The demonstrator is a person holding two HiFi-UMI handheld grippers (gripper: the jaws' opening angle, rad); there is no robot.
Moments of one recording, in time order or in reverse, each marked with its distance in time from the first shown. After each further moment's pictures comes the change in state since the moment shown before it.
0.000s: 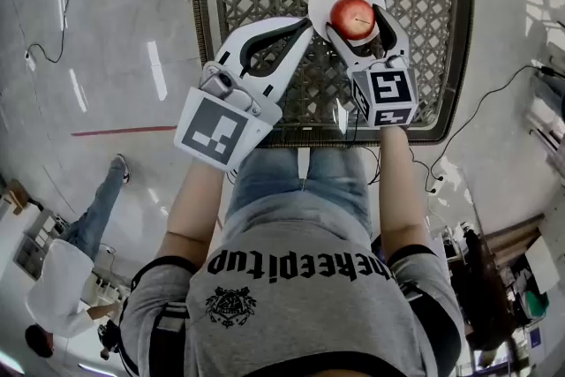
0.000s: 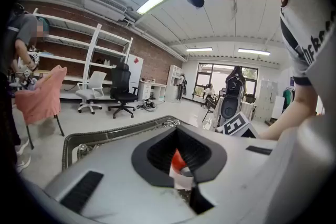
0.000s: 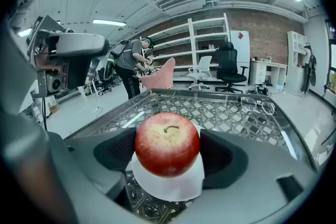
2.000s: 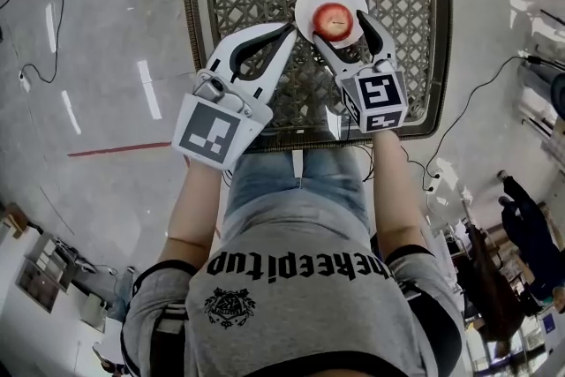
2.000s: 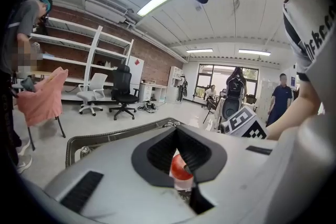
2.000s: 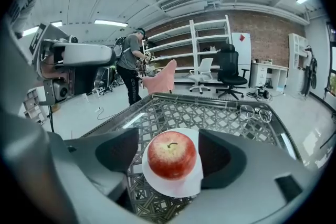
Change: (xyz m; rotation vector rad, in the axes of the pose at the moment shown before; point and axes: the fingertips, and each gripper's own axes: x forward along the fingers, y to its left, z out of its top) left arm -0.011 -0.003 0.005 0.004 -0.015 0.014; right arm -0.022 0.013 0.015 -0.014 -0.007 0.003
